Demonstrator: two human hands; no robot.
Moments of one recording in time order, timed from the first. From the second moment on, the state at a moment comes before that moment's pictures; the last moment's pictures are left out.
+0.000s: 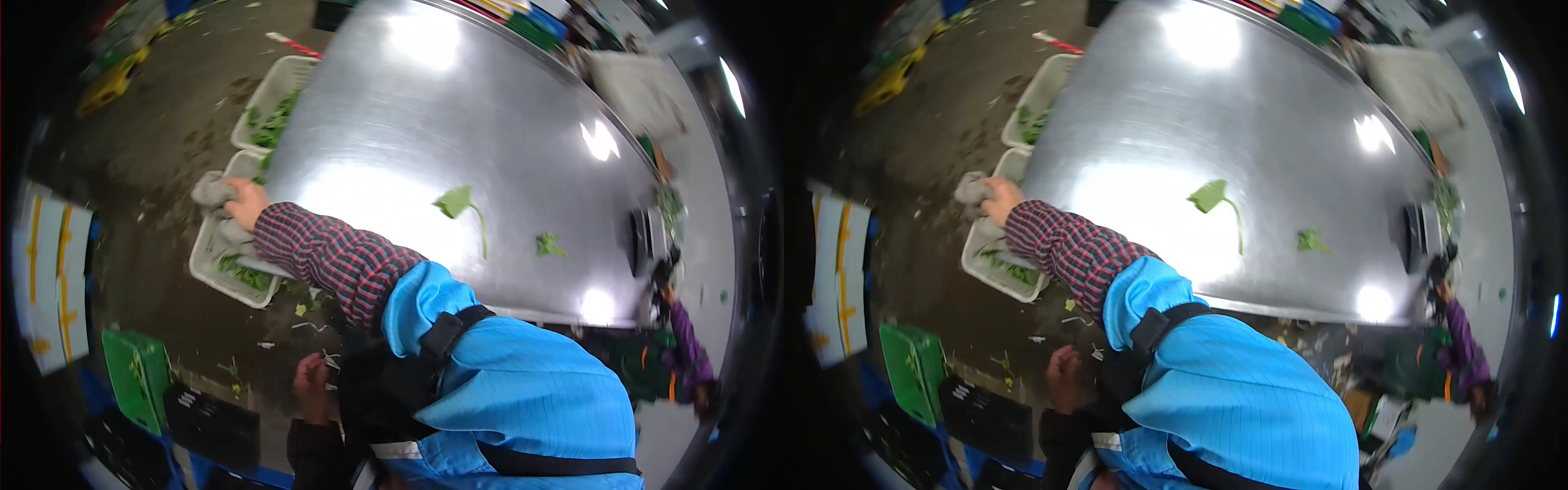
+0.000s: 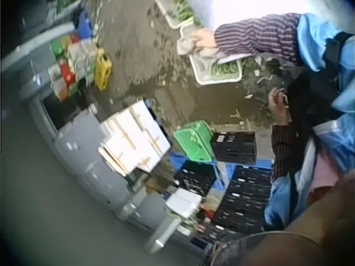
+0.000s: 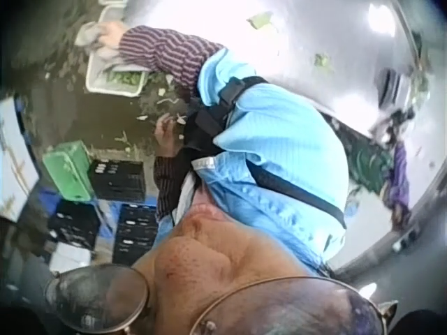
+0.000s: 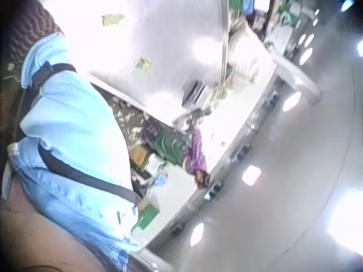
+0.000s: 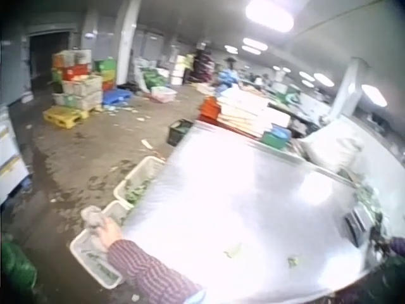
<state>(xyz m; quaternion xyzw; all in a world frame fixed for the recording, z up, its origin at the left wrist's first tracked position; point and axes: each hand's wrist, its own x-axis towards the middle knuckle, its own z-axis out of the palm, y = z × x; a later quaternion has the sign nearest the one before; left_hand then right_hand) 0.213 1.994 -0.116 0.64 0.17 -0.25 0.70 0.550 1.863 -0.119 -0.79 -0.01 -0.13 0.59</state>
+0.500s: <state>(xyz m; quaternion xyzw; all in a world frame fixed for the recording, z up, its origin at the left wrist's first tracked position) 0.315 1.906 -0.118 0.66 0.19 -0.26 0.68 0.141 1.394 0.054 -0.82 0.20 -0.25 0.47</state>
